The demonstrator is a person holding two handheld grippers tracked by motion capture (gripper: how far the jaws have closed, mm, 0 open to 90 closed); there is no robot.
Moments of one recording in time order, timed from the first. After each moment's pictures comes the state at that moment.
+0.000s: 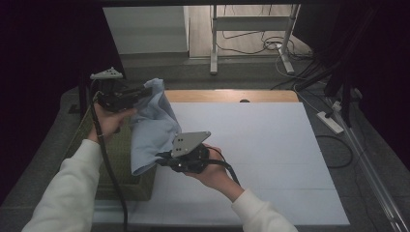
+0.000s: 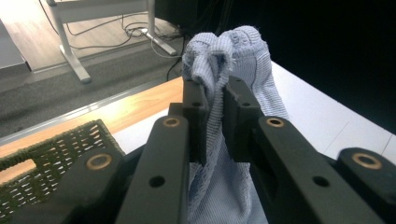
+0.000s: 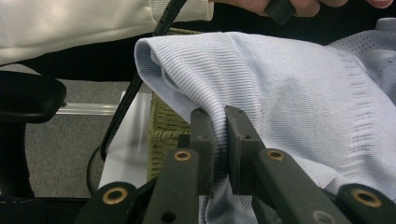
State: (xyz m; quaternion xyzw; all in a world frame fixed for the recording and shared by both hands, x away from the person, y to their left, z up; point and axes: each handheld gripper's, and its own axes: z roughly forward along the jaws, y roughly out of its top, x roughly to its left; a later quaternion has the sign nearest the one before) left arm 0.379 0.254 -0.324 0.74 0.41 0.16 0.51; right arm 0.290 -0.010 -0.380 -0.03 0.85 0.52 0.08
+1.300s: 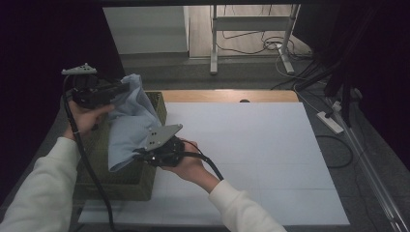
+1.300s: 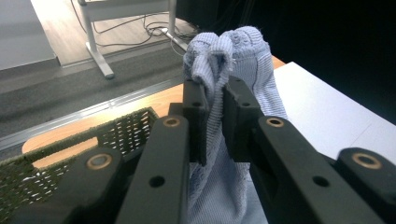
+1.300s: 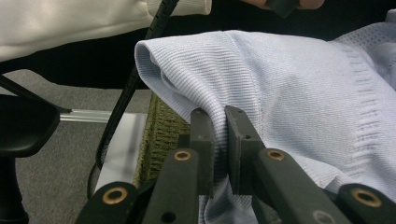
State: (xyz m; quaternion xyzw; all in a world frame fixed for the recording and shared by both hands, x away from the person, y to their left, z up) left arm 0.374 0.307 -0.317 0.73 0.43 0.18 0.50; right arm 0.301 0.048 -0.382 -0.04 0.85 0.52 0.07
